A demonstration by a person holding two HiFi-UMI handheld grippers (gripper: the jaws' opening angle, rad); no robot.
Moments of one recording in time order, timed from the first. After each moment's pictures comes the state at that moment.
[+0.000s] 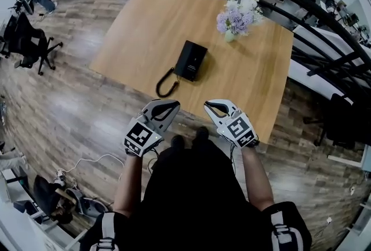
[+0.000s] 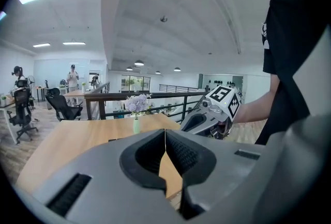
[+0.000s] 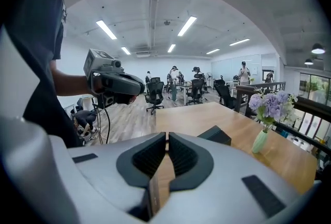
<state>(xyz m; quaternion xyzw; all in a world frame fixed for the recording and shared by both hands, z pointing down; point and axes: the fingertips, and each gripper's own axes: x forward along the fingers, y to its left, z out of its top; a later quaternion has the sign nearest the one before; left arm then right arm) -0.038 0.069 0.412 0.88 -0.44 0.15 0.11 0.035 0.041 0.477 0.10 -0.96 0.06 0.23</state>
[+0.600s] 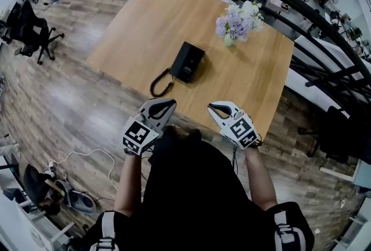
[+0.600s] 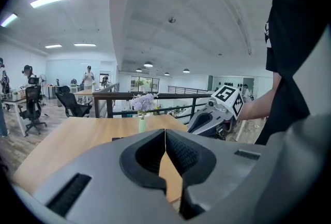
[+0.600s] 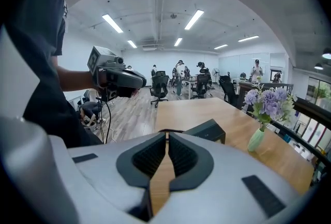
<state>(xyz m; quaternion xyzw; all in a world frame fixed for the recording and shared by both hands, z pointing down) -0.027 0.052 0.429 0.85 -0.49 0.14 0.12 0.073 0.019 0.495 0.07 -0.96 0.05 0.27</state>
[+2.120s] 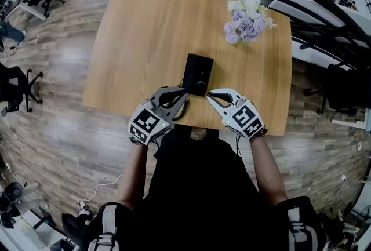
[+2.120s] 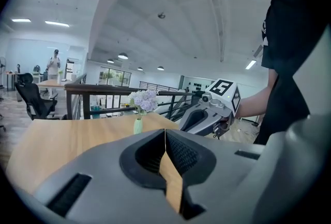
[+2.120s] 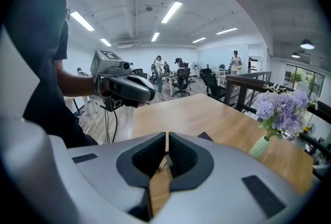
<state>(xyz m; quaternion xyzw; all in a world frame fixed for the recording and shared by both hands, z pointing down) -0.132 -0.078 0.452 0.93 -0.31 0.14 0.14 -0.071 -0.073 0.496 0.17 -0.94 0.10 0.29</state>
